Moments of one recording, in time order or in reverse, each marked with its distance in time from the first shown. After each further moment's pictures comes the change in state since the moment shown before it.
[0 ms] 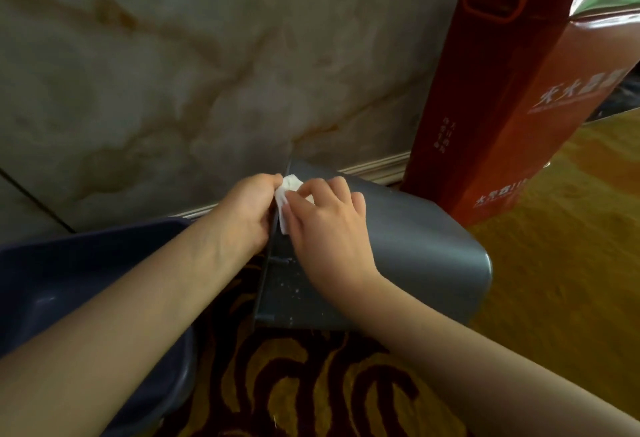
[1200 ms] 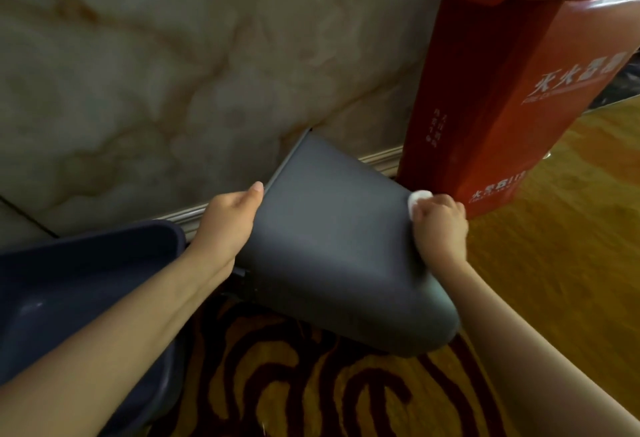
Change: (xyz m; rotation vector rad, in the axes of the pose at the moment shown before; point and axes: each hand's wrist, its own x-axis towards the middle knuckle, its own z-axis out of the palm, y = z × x) left_hand 0.016 -0.032 -0.019 0.501 0.212 0.513; right_hand -0.021 0.183 0.025 -0.151 -0.154 0.608
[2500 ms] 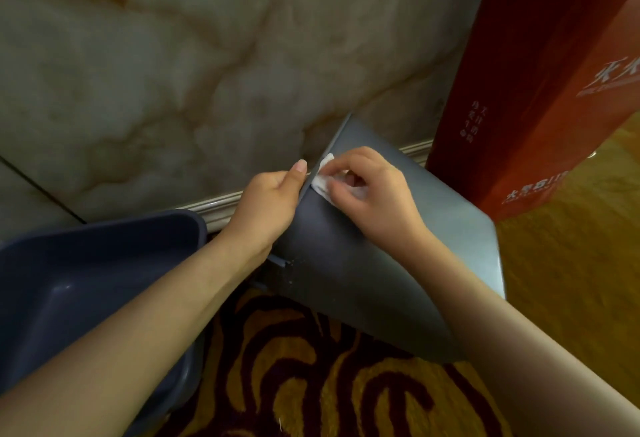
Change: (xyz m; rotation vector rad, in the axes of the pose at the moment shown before) left_hand -0.001 0.021 0.010 0.082 -0.028 0.140; right_hand -0.027 -0.121 -0.040 0.719 -0.118 -0.557
